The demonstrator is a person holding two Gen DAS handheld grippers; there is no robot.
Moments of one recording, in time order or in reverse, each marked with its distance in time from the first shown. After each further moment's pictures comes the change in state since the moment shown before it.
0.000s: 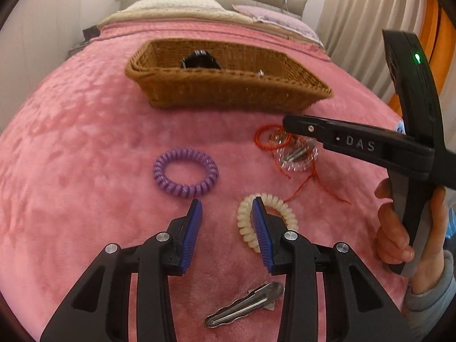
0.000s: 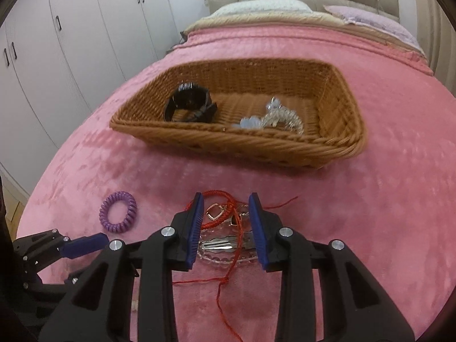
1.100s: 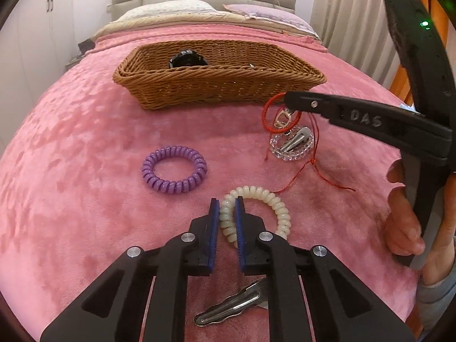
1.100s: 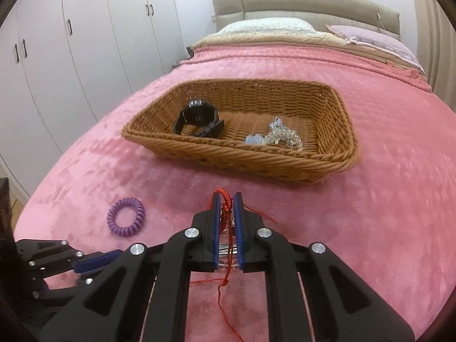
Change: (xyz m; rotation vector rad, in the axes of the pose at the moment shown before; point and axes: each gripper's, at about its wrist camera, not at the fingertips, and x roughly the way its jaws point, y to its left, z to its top) left arm -0.003 -0.022 -0.009 0.081 -0.013 0.055; right arm -0.024 0.005 -0.005 -0.040 -0.118 -0.002
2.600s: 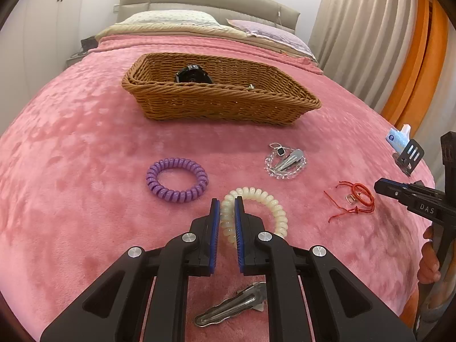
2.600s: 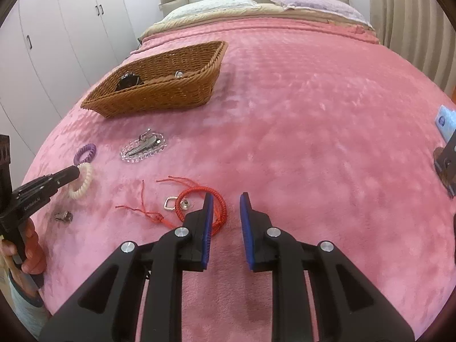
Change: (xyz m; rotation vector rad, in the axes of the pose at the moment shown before) left arm -0.009 0.017 0.002 -0.079 -0.076 -0.084; right arm -0.086 -0.084 -0.083 0.175 0.126 -0.157
